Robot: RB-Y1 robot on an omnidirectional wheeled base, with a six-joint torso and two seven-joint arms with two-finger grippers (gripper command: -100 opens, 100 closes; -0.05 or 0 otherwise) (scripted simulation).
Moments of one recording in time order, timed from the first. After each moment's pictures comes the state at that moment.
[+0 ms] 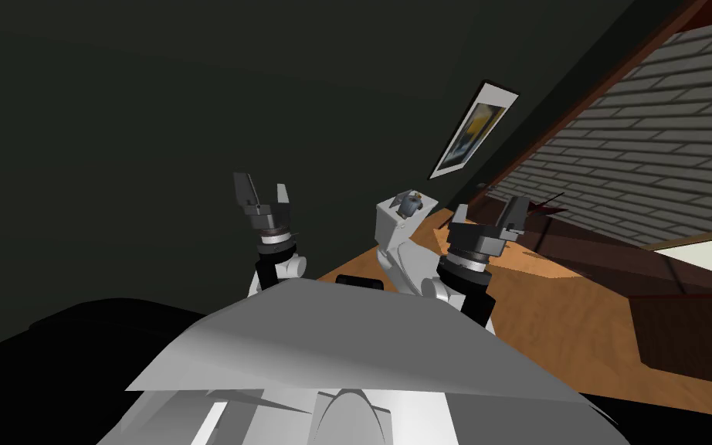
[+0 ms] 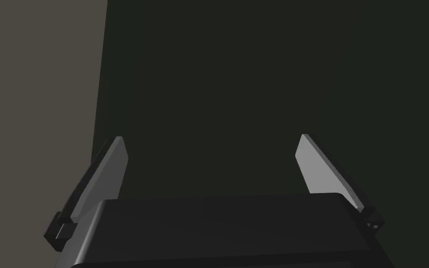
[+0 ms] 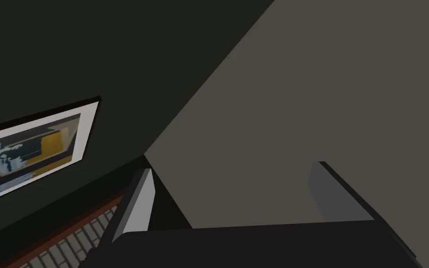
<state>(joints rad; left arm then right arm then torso) 0.48 0.04 0.03 -2.39 -0.01 -0.62 -0.08 0.55 -0.04 0.00 -2.38 -0.12 -0.55 0.04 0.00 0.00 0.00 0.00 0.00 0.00</state>
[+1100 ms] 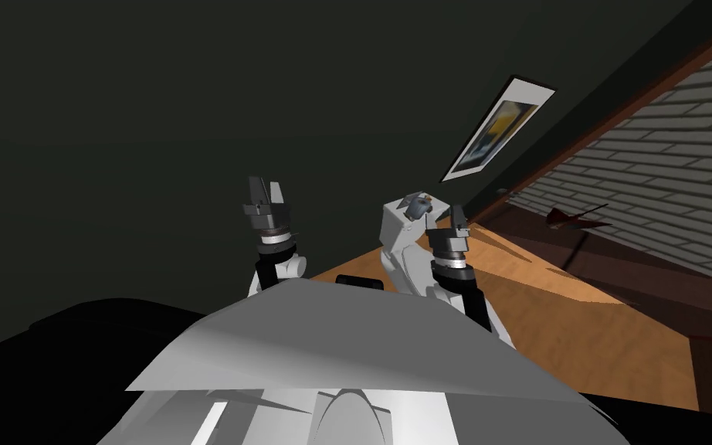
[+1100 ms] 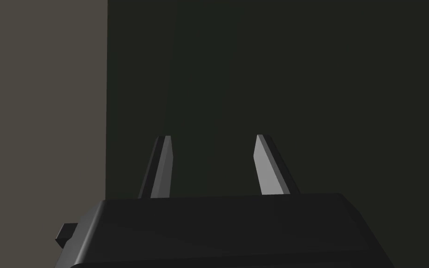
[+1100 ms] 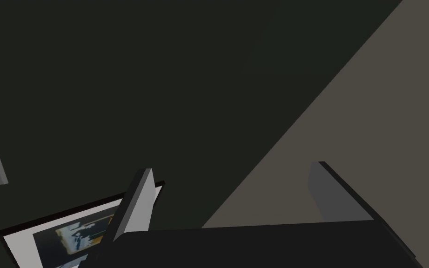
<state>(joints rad) 0.48 0.04 0.03 -2.39 -0.01 -0.62 -0.08 0.56 -0.33 0.07 -2.32 -0.11 -0.48 -0.01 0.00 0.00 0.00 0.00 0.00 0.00</state>
